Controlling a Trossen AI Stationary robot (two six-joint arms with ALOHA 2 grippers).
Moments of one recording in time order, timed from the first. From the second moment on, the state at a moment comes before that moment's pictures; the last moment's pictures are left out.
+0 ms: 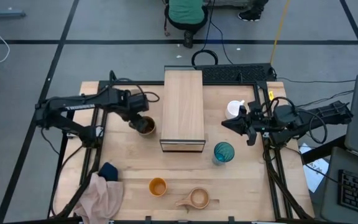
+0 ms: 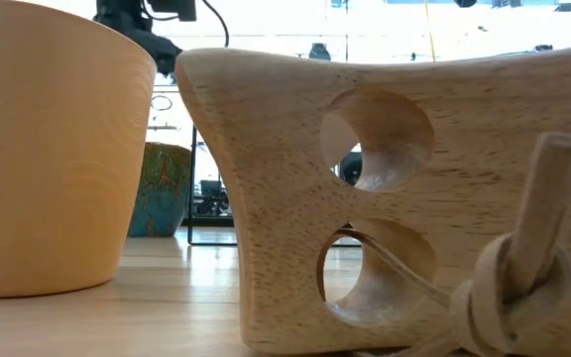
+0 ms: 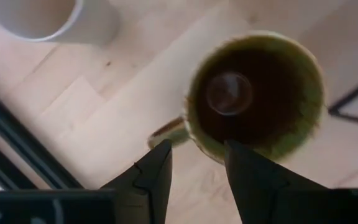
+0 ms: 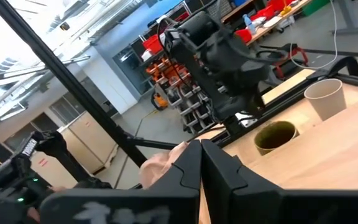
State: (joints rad) left arm 0.24 1.35 1.20 -1.28 -0.12 -0.66; right arm 0.24 0.77 0.80 -0.04 0.26 0.64
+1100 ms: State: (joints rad) left arm 0.32 1.50 1.20 -1.17 -0.05 -0.63; right arm 0.24 0.77 0.80 0.01 0.26 0.65
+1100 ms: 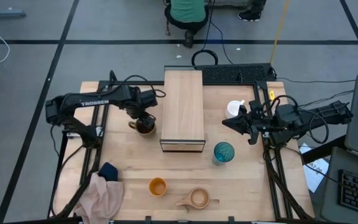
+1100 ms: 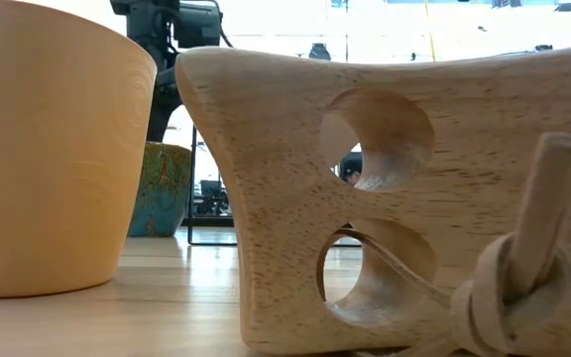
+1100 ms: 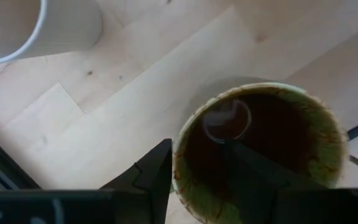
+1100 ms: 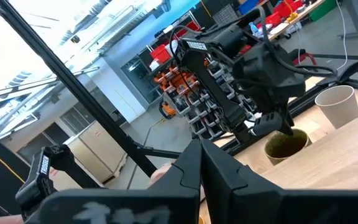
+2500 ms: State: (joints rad) left arm 0.33 1.54 1.11 -1.10 0.00 -0.42; right arm 0.24 0.77 0.80 0.01 0.26 0.64
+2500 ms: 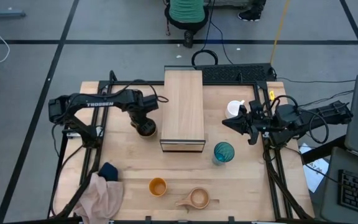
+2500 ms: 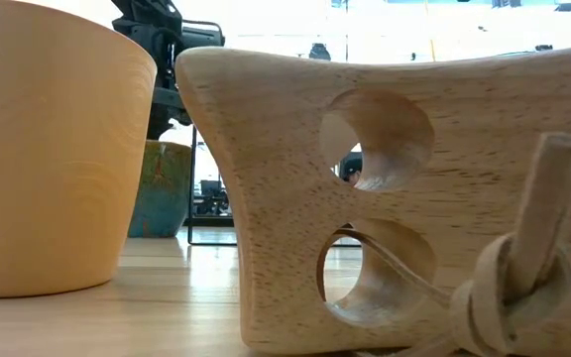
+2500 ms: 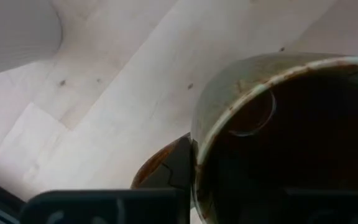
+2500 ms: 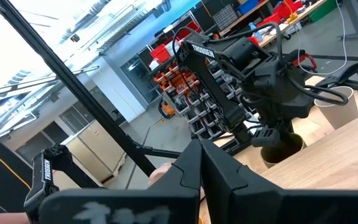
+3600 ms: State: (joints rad) left arm 0.37 1.51 1.57 -1.51 0.04 -0.33; right arm 0.24 0.77 0.80 -0.02 0.26 0.61
